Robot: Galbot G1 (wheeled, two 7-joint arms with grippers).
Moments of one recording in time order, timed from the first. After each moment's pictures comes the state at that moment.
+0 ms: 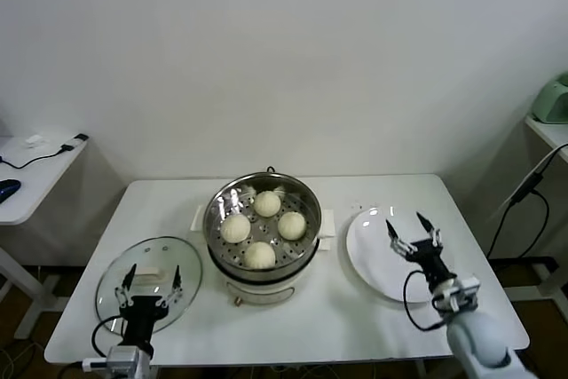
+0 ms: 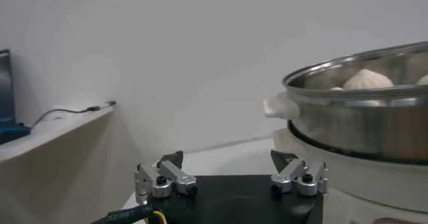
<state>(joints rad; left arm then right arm) 1.67 -1.41 -0.62 -2.01 0.06 0.00 -0.14 -1.33 1.12 0.49 1.61 0.42 0.20 -0.12</state>
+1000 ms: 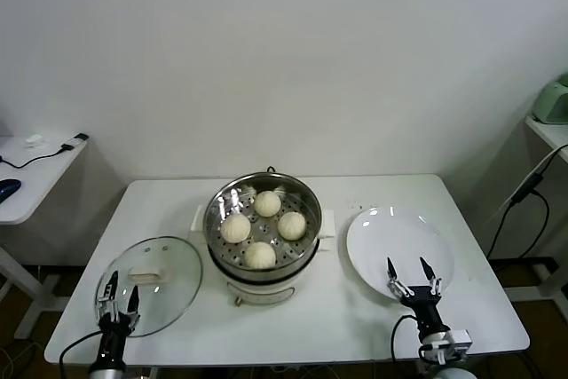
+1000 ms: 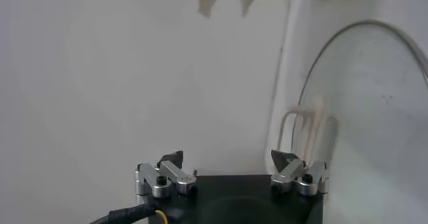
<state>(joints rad) 1.58 -1.28 -0.65 -1.57 1.11 -0.03 -0.54 -1.46 1.31 0.56 1.64 0.33 0.23 -0.08</state>
